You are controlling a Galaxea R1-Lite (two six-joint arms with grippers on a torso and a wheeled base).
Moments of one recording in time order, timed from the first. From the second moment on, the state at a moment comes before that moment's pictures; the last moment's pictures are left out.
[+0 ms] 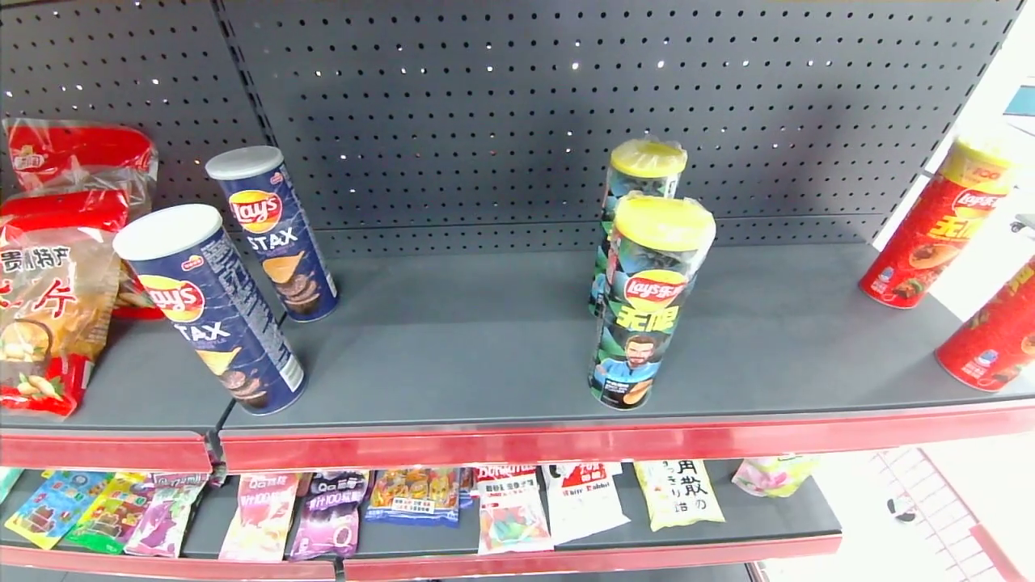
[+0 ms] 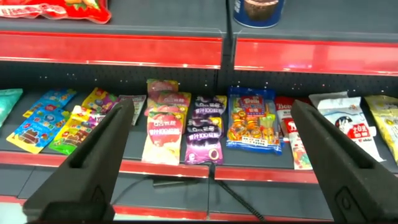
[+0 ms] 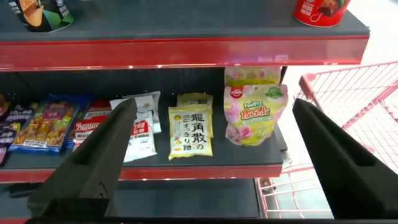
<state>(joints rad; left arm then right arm) 0.06 0.08 0.00 0.00 0.02 -0.01 0.00 0.00 0.00 0.00 0.01 0.00</state>
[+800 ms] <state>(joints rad) 0.06 0.08 0.00 0.00 0.02 -0.01 0.00 0.00 0.00 0.00 0.00 0.00</state>
